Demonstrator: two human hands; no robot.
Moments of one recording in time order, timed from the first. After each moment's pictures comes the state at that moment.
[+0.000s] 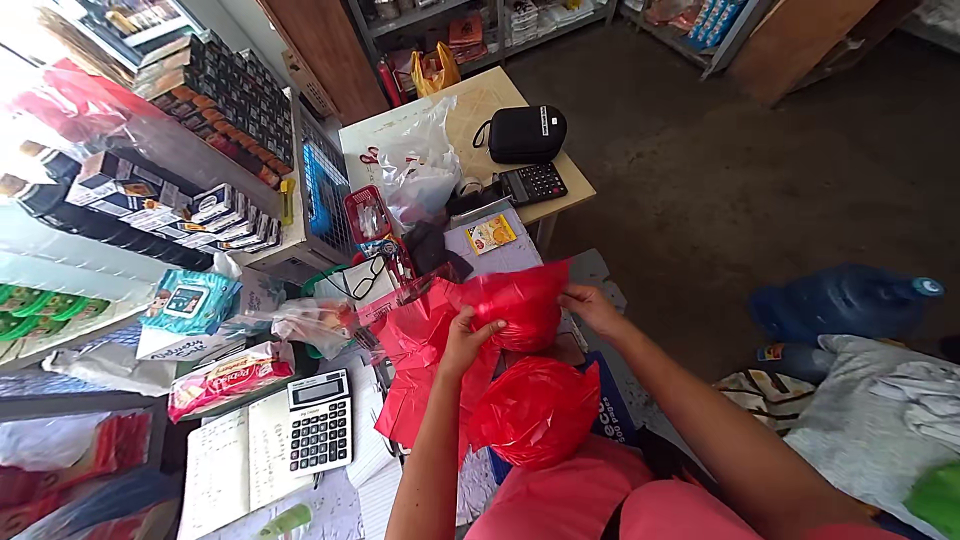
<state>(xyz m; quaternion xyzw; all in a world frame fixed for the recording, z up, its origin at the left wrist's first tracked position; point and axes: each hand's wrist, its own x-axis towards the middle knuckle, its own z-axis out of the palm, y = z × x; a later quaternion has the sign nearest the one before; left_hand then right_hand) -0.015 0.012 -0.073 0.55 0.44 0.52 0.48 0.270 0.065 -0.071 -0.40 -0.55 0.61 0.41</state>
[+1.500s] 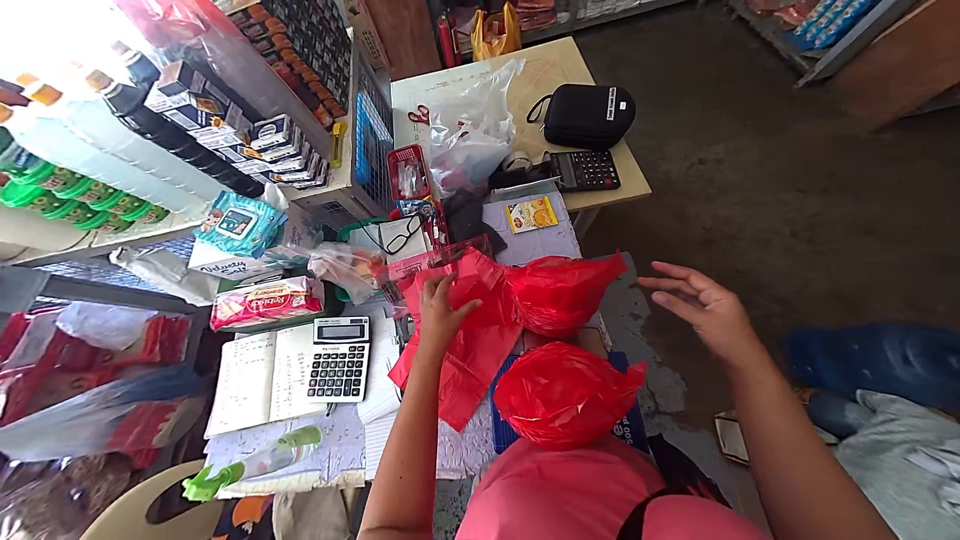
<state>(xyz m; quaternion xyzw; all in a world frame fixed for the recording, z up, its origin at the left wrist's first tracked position) -0.096 -0.016 -0.068 0.56 0.73 0.33 0.23 0.337 0.051 0.000 -0.49 -0.62 0.48 0.39</state>
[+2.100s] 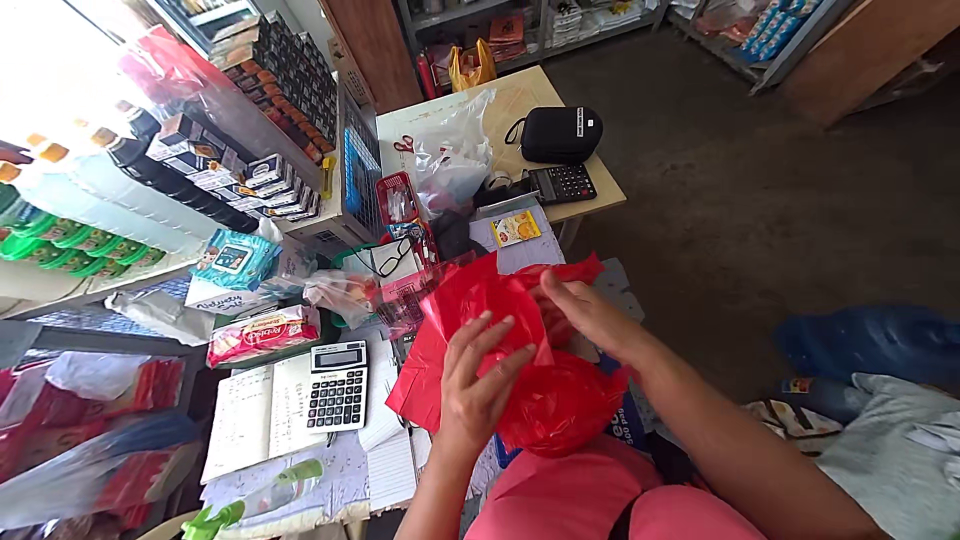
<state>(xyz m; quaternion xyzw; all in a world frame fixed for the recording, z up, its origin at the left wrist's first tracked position) -0.002 -0.093 0.060 0.73 0.46 0.50 0.02 0.188 0.021 0.107 -0.40 -0.62 0.64 0.20</state>
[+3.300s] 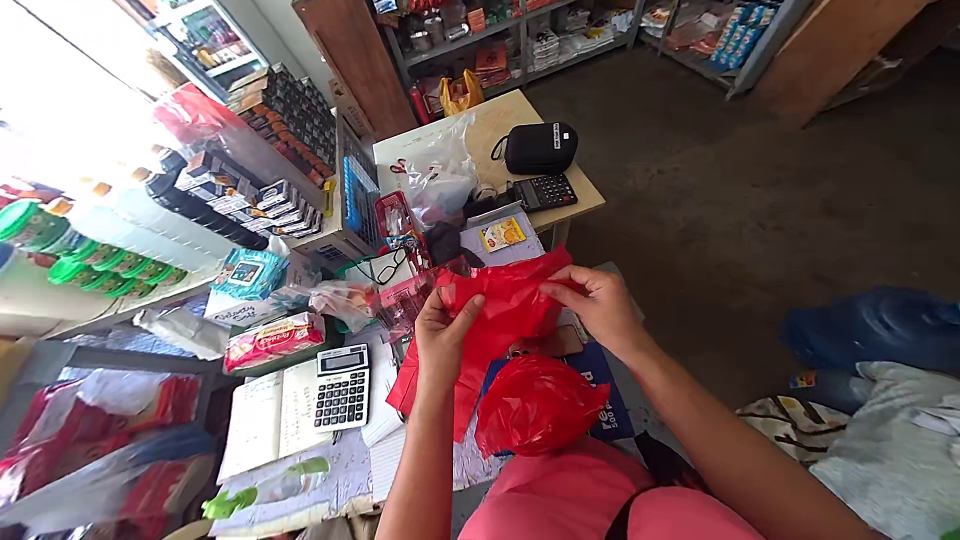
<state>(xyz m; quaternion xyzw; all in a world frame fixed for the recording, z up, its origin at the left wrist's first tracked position) 0.010 -0.067 0.095 0.43 0.46 0.67 0.41 0.241 -0.006 0.083 -0.41 -0.68 0.39 0.47</state>
